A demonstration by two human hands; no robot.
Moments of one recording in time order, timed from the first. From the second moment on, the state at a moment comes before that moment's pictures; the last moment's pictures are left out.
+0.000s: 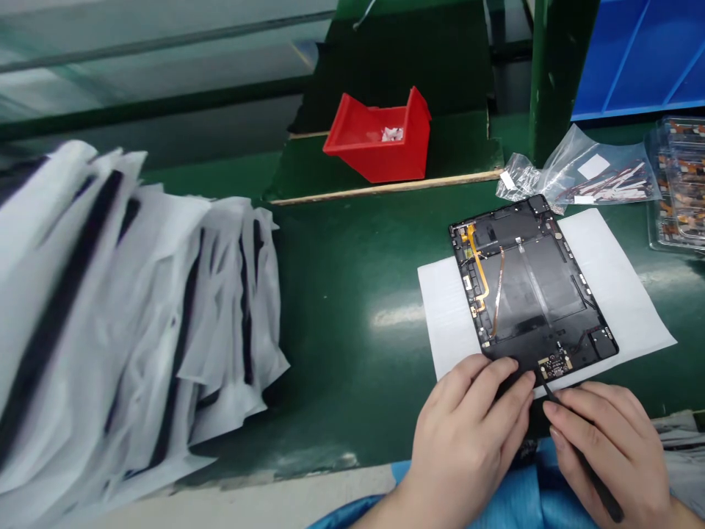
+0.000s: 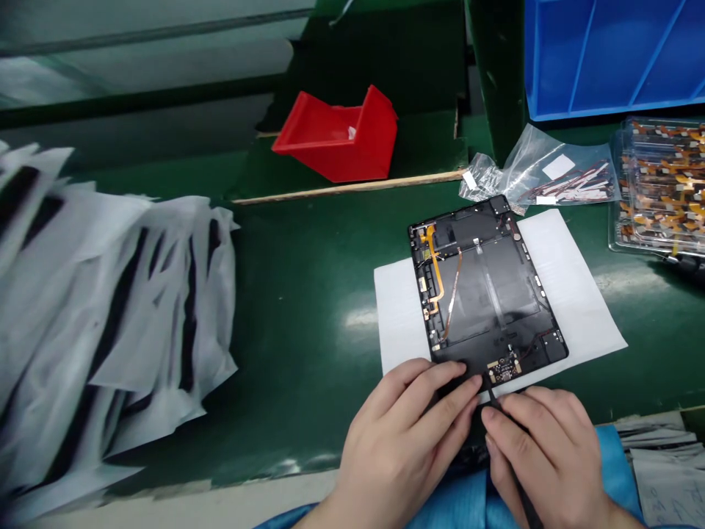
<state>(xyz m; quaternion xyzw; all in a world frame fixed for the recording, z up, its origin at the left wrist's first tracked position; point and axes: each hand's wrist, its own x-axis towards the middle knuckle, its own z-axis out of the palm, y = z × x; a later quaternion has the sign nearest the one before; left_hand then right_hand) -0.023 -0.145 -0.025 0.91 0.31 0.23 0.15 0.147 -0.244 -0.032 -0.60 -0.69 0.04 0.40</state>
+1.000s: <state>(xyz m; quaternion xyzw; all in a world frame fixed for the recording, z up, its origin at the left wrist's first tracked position) -0.021 -0.148 -0.026 0.91 0.32 0.22 0.13 0.150 -0.242 -0.028 -0.60 -0.69 0.03 0.40</state>
